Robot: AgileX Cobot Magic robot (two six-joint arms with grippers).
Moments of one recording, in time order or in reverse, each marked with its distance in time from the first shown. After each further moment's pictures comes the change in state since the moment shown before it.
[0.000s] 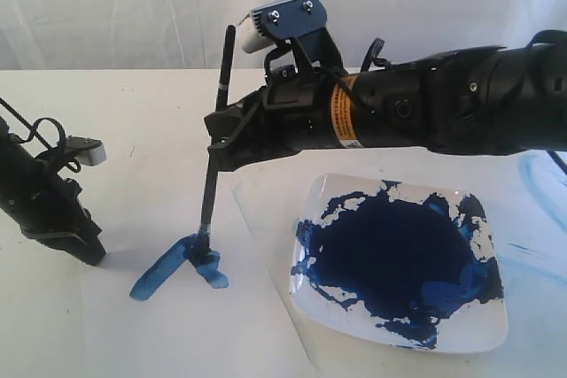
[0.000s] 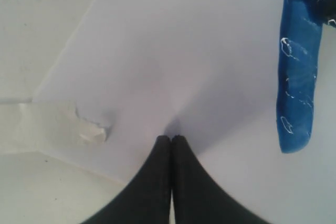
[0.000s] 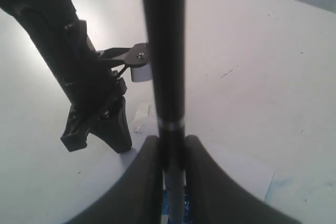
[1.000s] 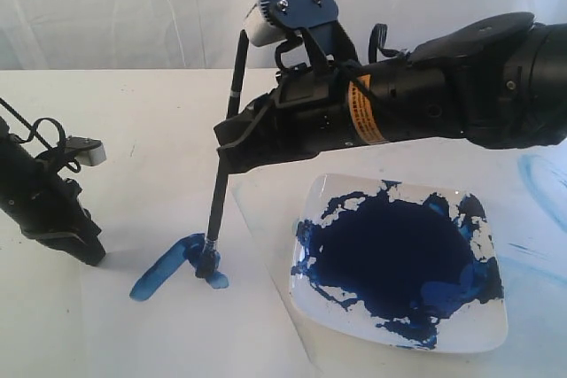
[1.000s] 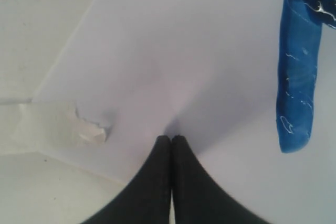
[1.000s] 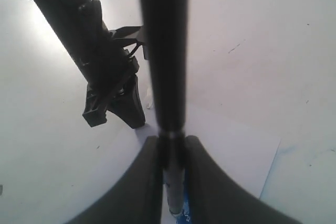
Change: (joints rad) left arm 0.000 0.000 0.000 0.002 0.004 0.000; right arm 0.000 -0.084 -0.007 -0.366 -0.006 0.407
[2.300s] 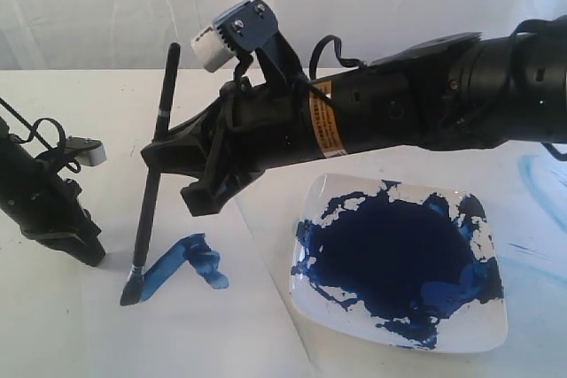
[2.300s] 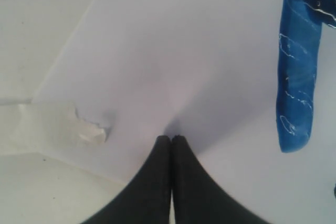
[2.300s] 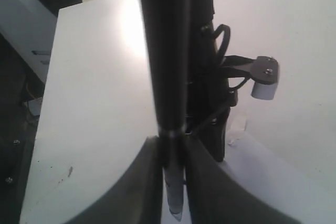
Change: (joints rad) left arm 0.000 0.000 0.000 0.000 0.002 0.000; right arm 0.034 0.105 -0.045 0.220 -0.285 -0.413
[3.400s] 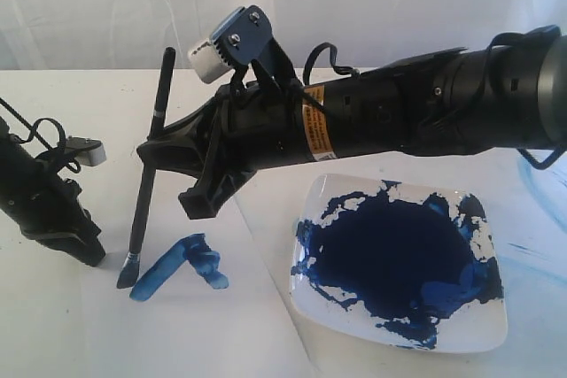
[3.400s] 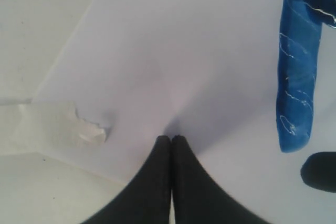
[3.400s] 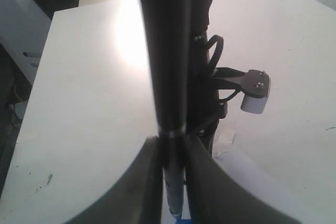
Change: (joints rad) left arm 0.000 0.000 0.000 0.000 0.000 0.000; right arm 0.000 0.039 0.000 0.099 0.000 -0.163
